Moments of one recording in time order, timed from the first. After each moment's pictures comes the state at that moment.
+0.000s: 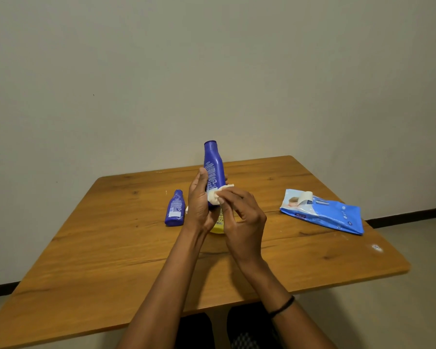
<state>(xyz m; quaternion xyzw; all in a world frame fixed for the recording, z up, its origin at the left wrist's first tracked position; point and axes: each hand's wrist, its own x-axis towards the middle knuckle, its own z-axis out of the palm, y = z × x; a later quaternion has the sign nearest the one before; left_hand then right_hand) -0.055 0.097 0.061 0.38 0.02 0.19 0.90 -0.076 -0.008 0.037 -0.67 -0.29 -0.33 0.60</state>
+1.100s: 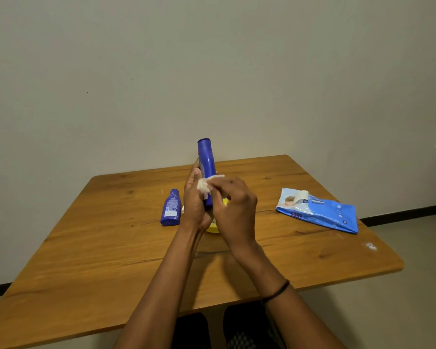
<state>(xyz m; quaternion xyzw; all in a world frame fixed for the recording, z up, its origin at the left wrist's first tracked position) -0.054 0.099 0.058 0.36 0.01 0.19 0.91 -0.073 0.001 0.071 -0.72 -0.28 -0.31 0.56</state>
